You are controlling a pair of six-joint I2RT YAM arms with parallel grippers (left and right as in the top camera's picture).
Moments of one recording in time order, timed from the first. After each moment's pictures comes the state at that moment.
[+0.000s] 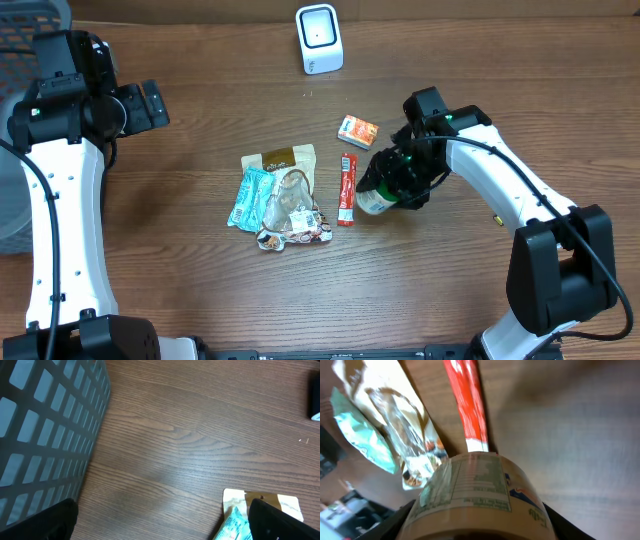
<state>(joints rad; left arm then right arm) 0.20 1.58 1.62 -1.02 -0.03 -0.13 0.29 1.81 1.32 -1.00 -0.53 0.53</state>
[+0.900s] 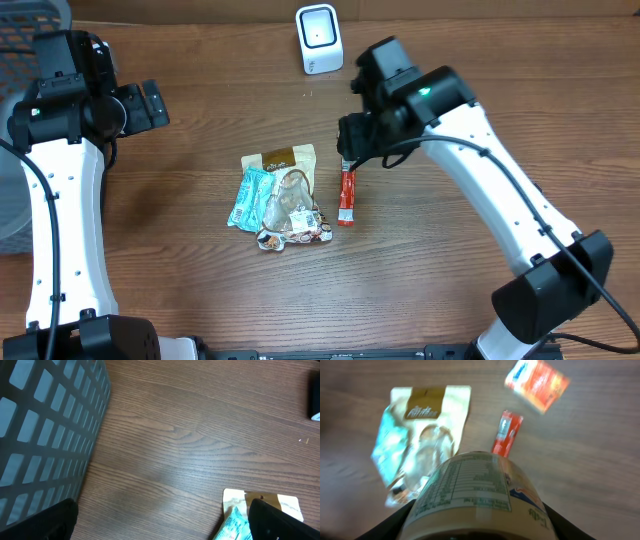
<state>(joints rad) 0.20 1.58 1.62 -1.02 -0.03 -0.13 0.51 1.82 1.78 -1.18 -0.09 0.31</state>
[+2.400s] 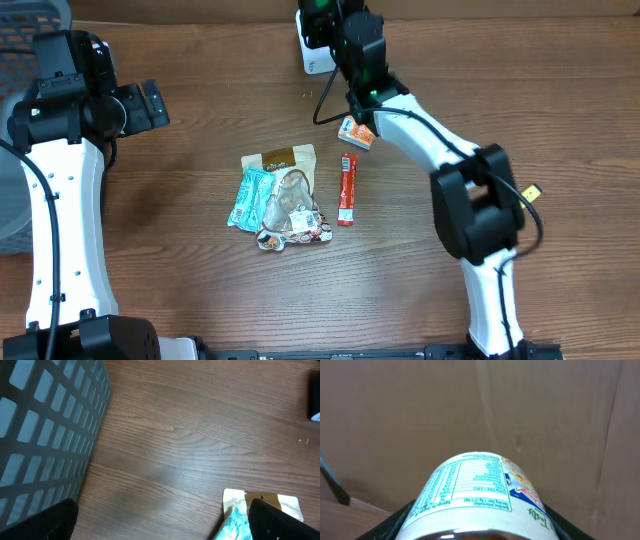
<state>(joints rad) 0.20 1.58 1.62 -1.02 -0.03 -0.13 0.43 2.32 1.76 0.59 0.09 0.17</state>
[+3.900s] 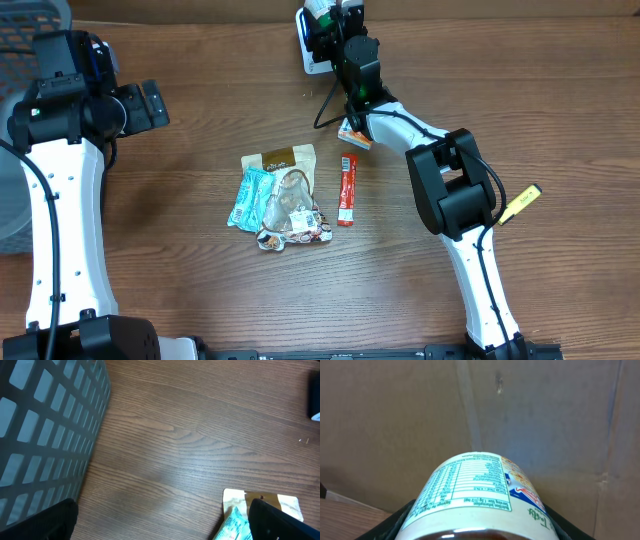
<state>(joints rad) 0.20 1.58 1.62 -1.02 -0.03 -0.13 0.41 2.53 1.85 0.71 0.07 0.17</state>
